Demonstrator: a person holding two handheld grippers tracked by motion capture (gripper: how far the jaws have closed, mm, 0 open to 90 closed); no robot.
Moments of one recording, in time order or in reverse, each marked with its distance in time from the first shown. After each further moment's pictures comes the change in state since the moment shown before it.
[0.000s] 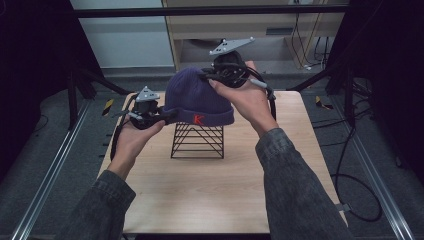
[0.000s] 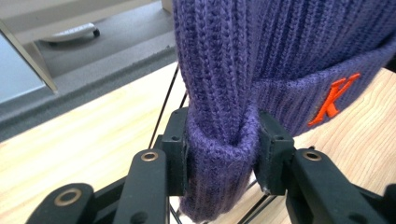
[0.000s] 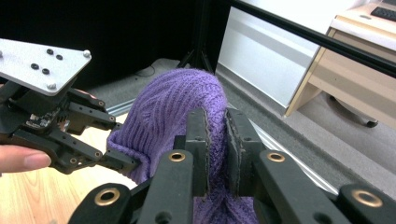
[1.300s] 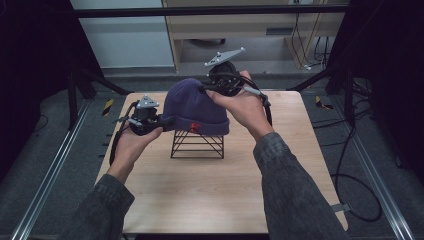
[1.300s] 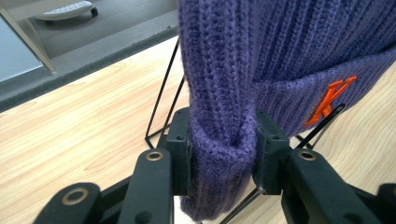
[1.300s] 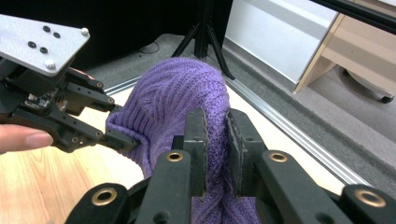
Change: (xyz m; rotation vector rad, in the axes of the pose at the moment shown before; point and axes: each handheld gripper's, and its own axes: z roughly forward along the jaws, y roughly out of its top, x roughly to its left) left arm 0.007 -0.023 0.006 0.059 0.003 -0.008; right arm 0.005 -0.020 0.019 0.098 0.024 0.021
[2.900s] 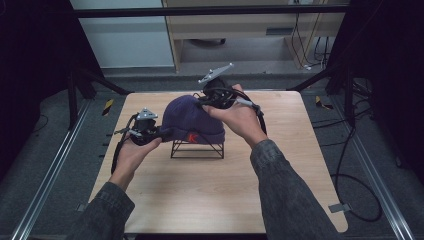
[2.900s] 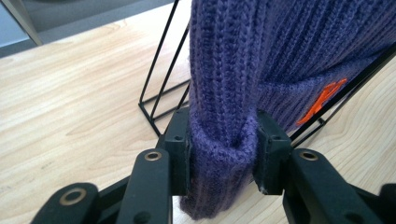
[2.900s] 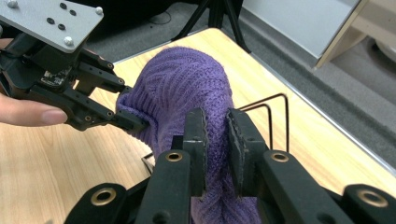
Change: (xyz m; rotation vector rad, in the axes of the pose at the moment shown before) left arm 0.009 -0.044 0.022 0.051 -0.020 -0.057; right arm 0.011 -0.028 0.030 0.114 0.055 -0.003
